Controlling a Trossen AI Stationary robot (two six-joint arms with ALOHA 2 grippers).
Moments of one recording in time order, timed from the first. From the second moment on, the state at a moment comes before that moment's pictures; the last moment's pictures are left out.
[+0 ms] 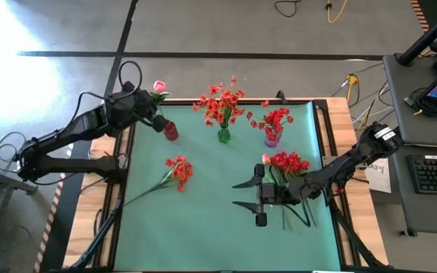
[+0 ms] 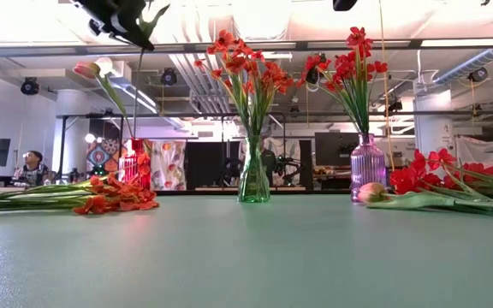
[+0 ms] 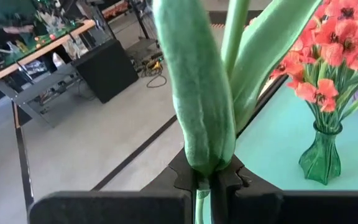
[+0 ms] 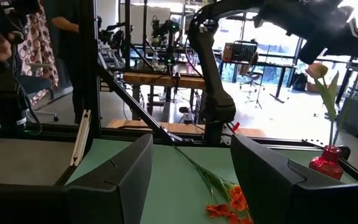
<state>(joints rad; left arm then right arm) 0.39 0.86 0.99 -0.51 -0.51 0.14 0.48 1.49 0.77 0.79 0.47 -0.10</state>
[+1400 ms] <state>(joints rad) 0.40 0.95 0.99 -0.55 -0.51 -0.02 0.48 1.49 0.77 0.79 0.47 -0.10</state>
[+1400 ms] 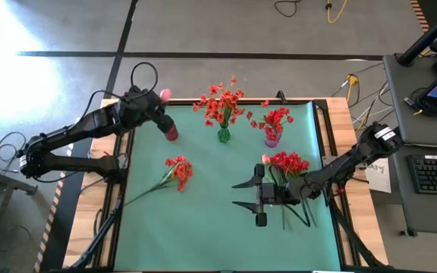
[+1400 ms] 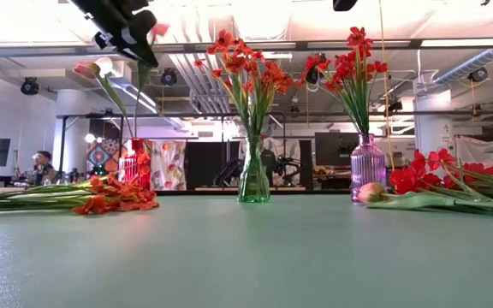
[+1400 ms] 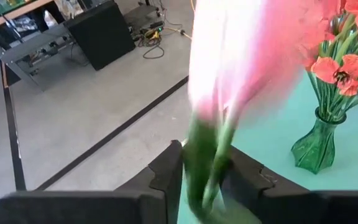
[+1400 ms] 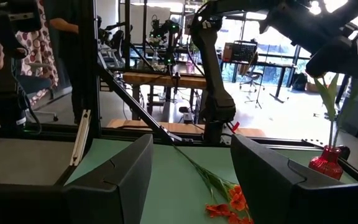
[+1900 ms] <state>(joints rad) 0.40 0.95 1.07 -0.76 -0.51 -0.08 0.48 1.49 0.77 0.76 0.47 -0.01</state>
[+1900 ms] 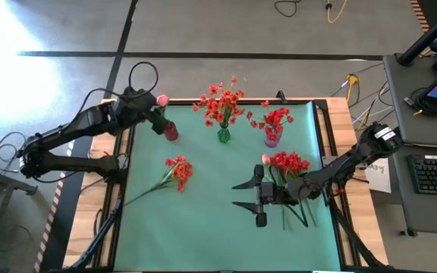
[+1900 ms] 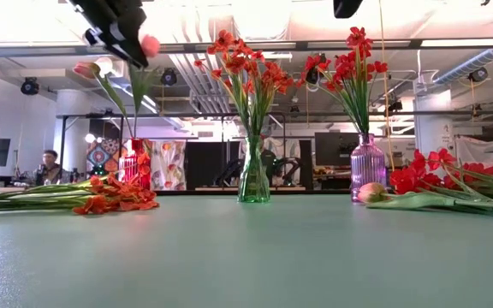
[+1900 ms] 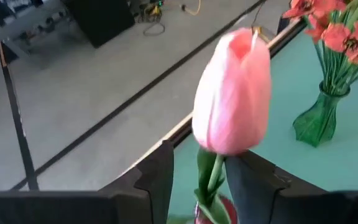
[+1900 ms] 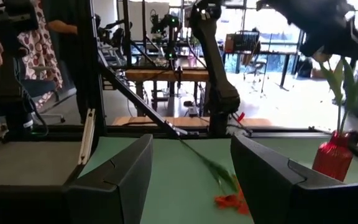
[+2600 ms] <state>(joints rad) 0.40 1.00 1.35 -1.04 -0.44 -0.15 0.48 1.49 0.77 0.74 0.47 0.00</state>
